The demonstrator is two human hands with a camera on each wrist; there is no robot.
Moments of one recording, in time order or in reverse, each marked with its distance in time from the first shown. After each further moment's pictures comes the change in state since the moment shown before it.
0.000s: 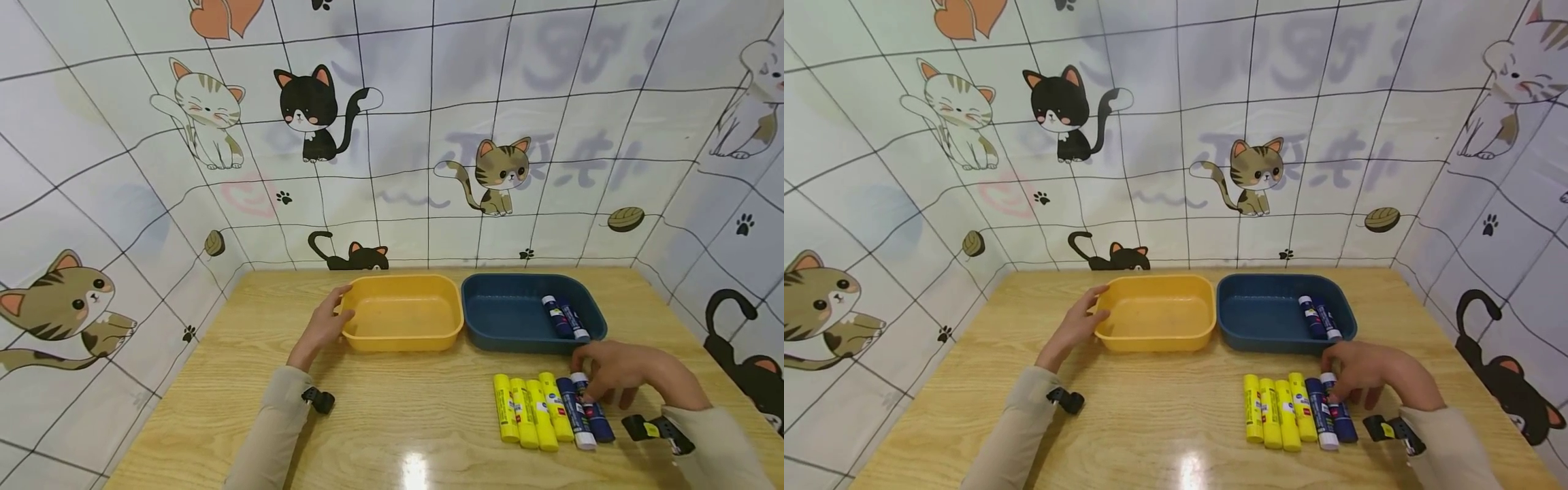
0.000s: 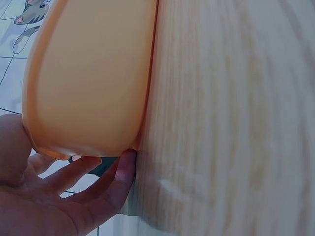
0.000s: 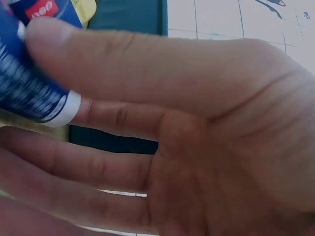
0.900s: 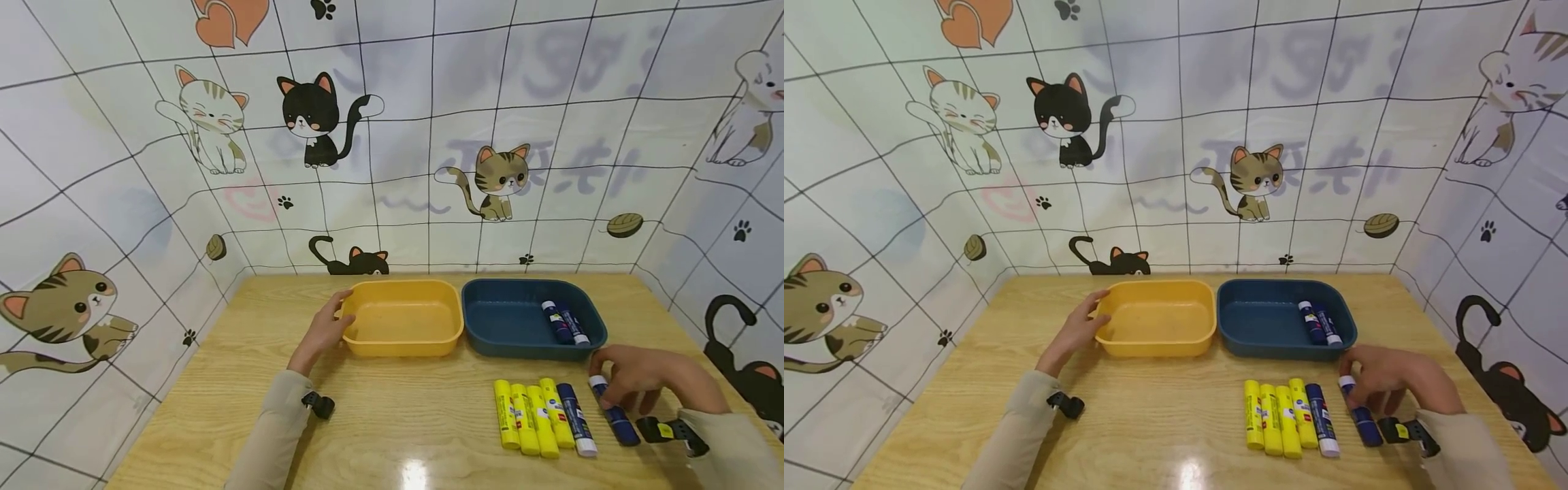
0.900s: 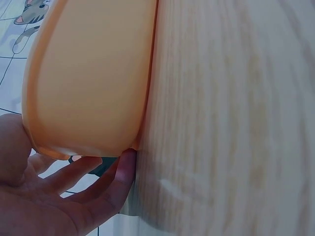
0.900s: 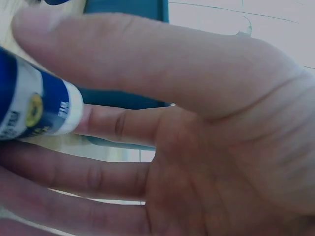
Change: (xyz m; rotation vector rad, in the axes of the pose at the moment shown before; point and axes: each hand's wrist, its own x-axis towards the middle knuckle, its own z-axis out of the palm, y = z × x) left_hand -0.001 0.000 0.002 0.006 0.010 -0.007; right_hand -0.001 0.026 -0.009 0.020 0.006 0.062
